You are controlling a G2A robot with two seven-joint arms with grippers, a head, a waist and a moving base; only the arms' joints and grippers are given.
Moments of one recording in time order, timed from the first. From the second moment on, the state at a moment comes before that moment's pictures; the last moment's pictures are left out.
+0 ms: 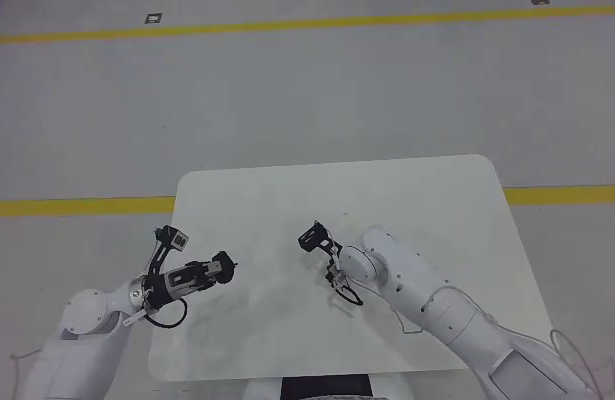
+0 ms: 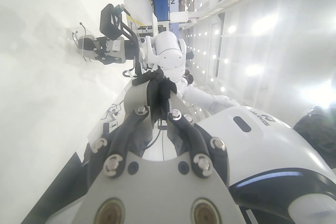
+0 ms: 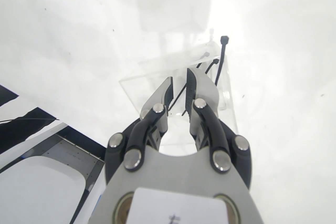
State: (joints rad) left arm 1.73 -0.95 -1.61 -1.61 -0.62 -0.34 -1.20; right arm -1.02 -1.33 0.67 -1.39 -0.99 0.02 1.25
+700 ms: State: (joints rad) left arm 1.73 -0.95 -1.61 -1.61 -0.62 -0.34 -1.20; right arm -1.02 -1.34 0.67 -1.35 -0.99 0.02 1.26
